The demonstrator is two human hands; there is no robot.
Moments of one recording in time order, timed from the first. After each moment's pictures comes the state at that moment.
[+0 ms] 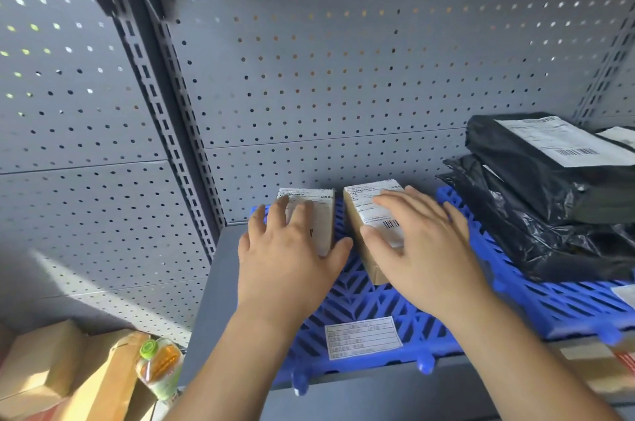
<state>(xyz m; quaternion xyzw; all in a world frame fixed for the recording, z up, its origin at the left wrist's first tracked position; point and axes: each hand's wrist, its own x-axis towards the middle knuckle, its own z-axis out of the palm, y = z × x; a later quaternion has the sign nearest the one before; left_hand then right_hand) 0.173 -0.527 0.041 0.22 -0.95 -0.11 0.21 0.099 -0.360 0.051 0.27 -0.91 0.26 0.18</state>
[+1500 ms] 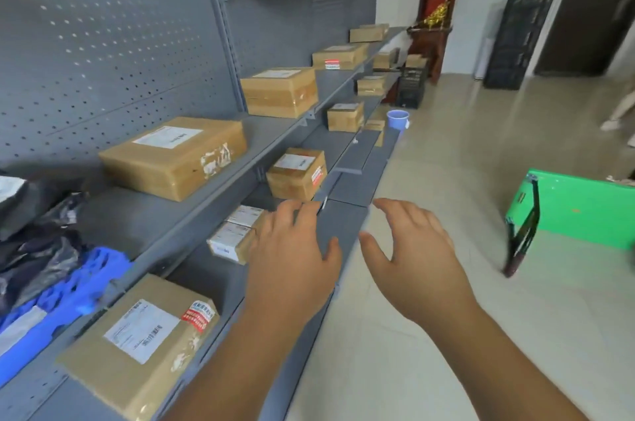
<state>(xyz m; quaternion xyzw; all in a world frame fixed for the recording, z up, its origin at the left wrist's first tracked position) 0.156 0.150 0.030 -0.35 -0.90 -0.24 0.12 0.268 0.279 0.025 -0.27 -0.91 0.19 0.26</state>
